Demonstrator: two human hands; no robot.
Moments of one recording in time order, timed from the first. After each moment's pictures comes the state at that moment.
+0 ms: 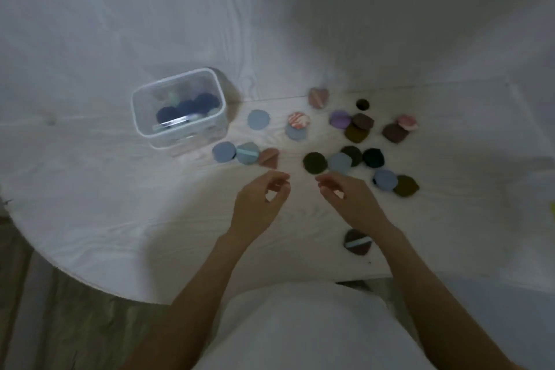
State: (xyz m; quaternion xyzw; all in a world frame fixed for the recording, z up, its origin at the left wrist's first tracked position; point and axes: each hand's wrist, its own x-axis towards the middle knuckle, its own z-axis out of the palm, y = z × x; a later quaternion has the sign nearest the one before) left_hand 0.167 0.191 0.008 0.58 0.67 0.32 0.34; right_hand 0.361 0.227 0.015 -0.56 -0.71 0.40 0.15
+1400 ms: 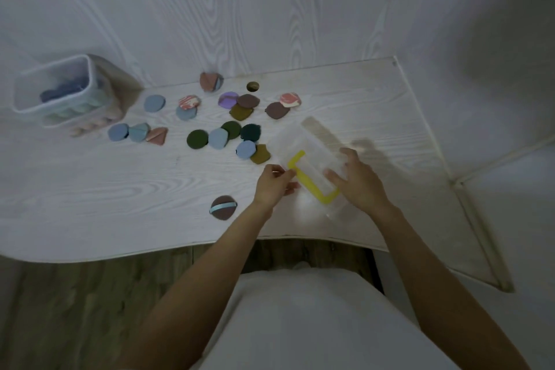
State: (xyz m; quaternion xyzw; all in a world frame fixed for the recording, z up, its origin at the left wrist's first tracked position) left_hand 0.503 0.208 -0.020 0.24 0.67 0.39 0.58; right_hand 0.683 0.232 -0.008 -0.66 -0.67 0.32 0.08
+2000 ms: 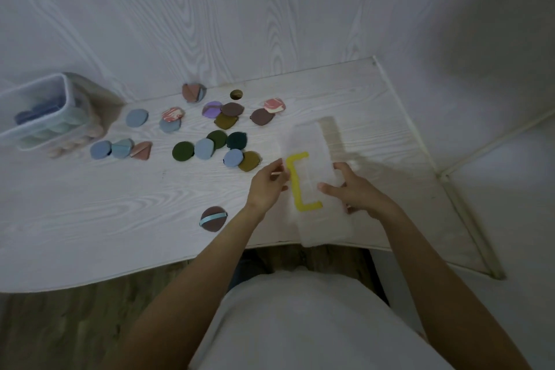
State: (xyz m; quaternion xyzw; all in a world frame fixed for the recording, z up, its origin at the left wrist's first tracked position) left_hand 0.508 0.215 -0.016 0.42 0.65 0.34 0.53; right_hand 0.699 0.223 0.006 -0.64 -0.52 0.56 0.07
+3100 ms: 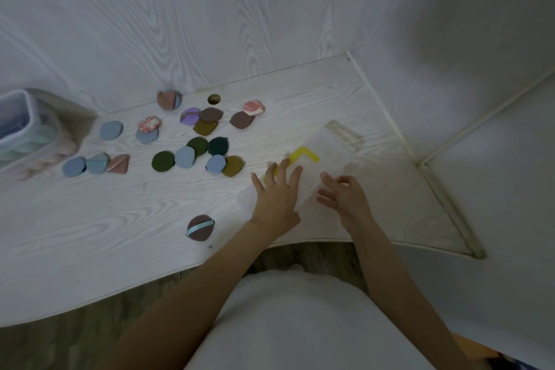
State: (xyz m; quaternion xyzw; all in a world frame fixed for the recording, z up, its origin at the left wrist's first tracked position) left_hand 0.544 0.195 -0.012 0.80 0.58 -0.10 0.12; right_hand 0.691 0.200 -0.027 -0.66 -0.16 0.59 0.43
